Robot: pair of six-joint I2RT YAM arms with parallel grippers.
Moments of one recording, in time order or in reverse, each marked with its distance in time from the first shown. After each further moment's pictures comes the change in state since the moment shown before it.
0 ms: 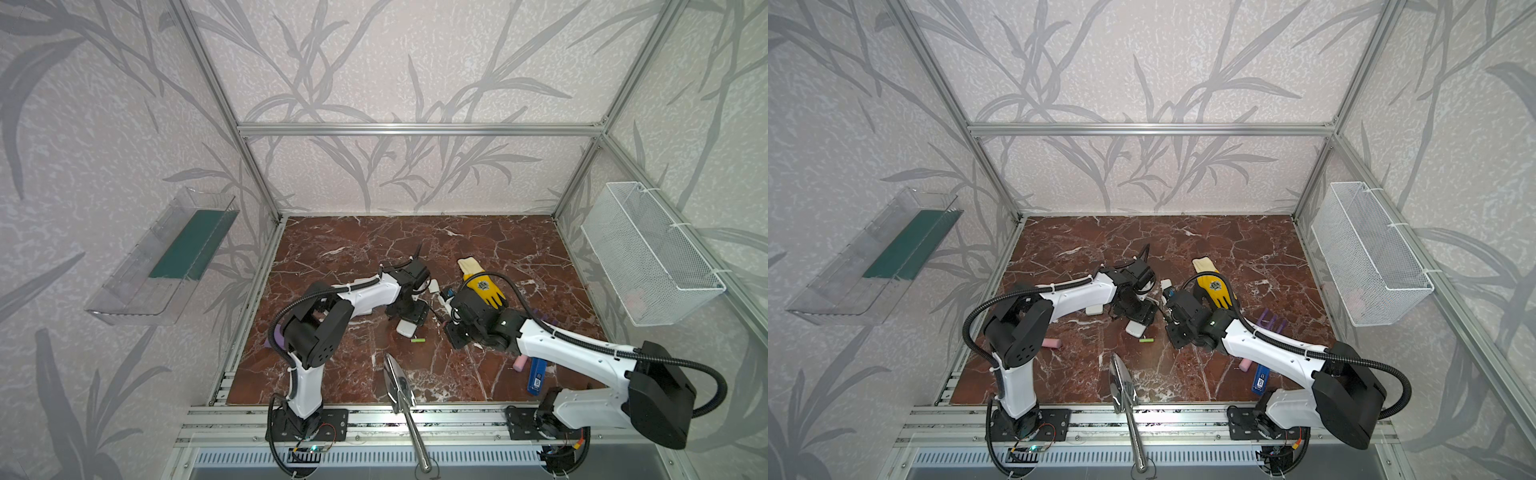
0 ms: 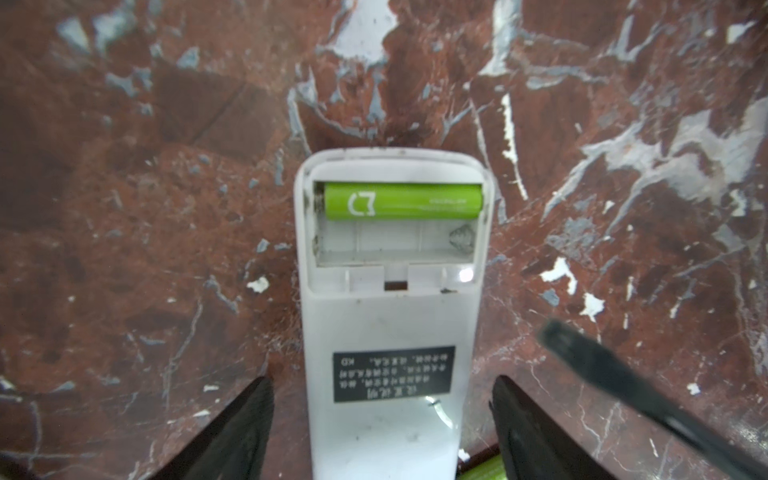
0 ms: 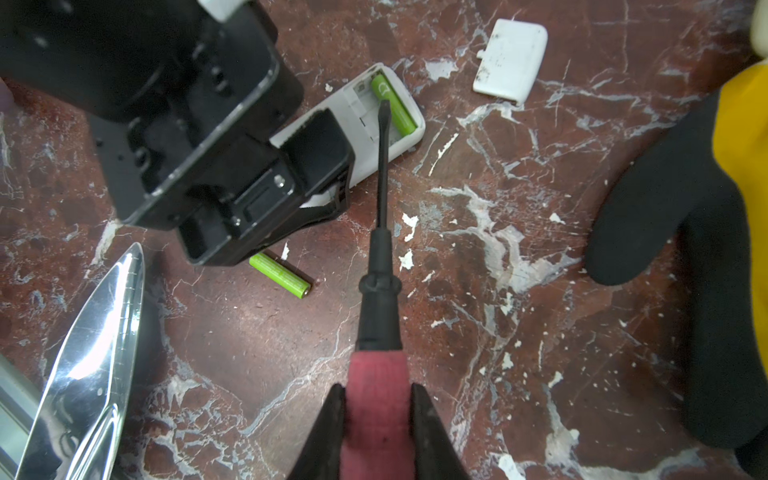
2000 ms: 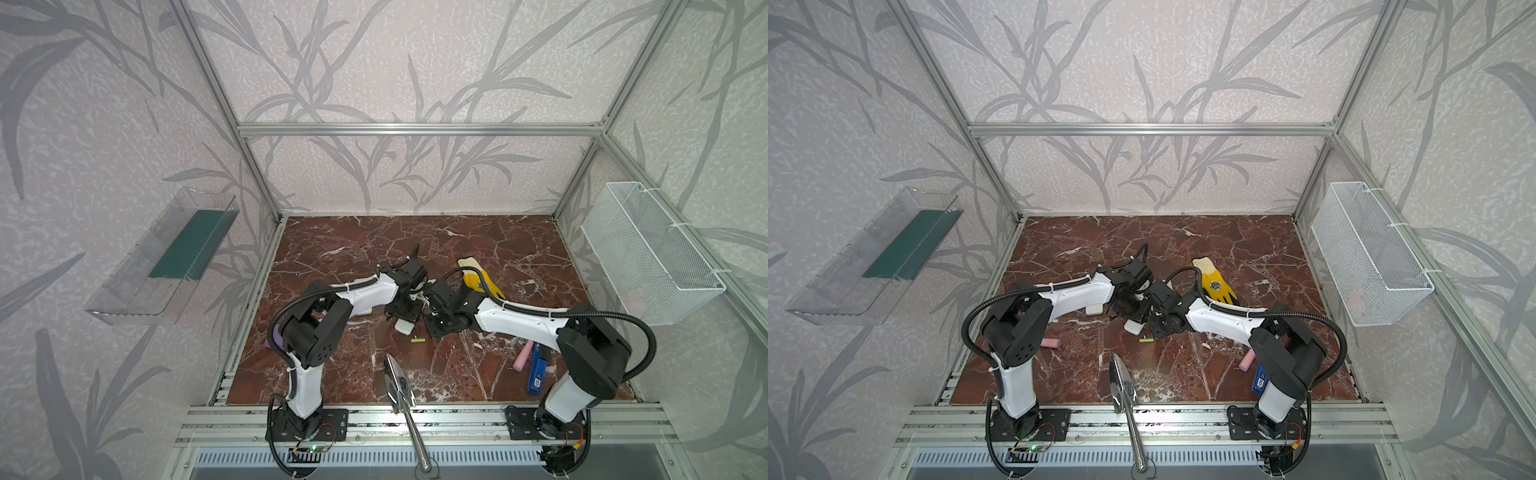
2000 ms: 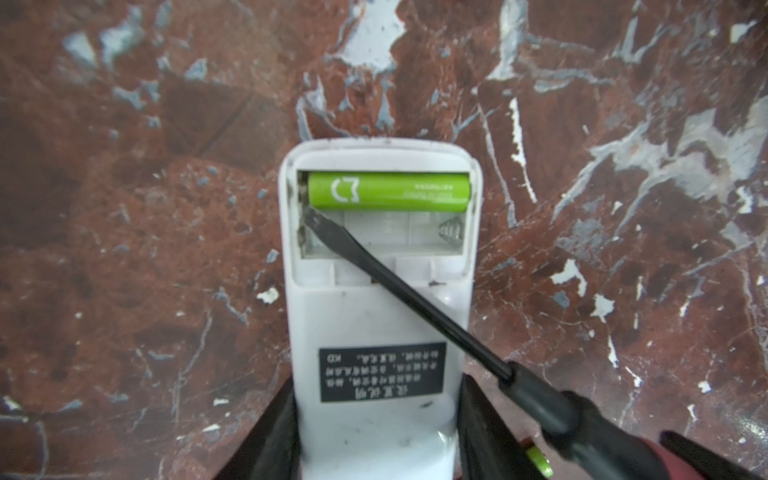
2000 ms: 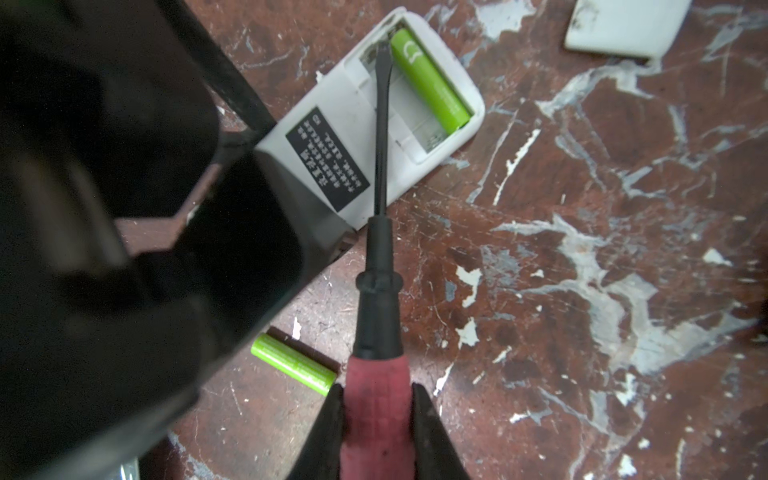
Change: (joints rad) left arm 0.011 -0.003 -0.018 0.031 0.016 0.051; right arm -0.003 0.349 0.224 -0.033 -0.064 0.150
